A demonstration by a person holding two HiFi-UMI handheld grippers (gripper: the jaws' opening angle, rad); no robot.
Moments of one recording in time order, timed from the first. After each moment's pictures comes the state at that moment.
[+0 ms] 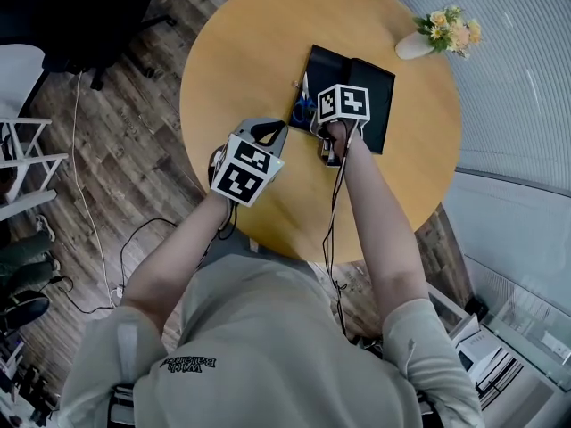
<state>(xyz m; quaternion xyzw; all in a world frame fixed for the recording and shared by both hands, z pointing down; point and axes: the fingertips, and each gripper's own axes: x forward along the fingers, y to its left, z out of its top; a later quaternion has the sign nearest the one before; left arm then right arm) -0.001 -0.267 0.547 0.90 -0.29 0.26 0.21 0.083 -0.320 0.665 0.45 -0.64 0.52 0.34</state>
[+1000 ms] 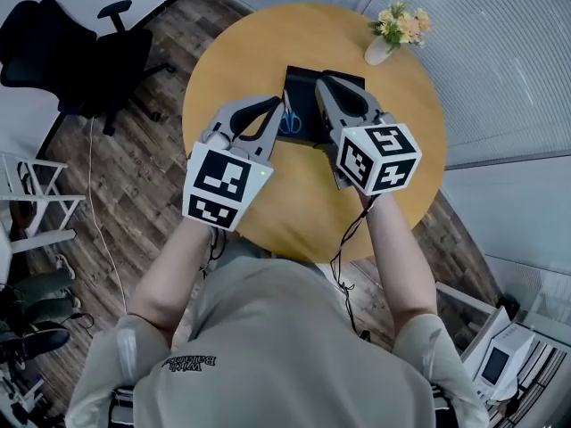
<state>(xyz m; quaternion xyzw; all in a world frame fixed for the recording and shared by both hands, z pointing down) 0.010 -0.252 0.321 0.93 -0.33 0.15 0.01 0.080 -0.287 0.325 0.52 -0.84 0.12 0.08</state>
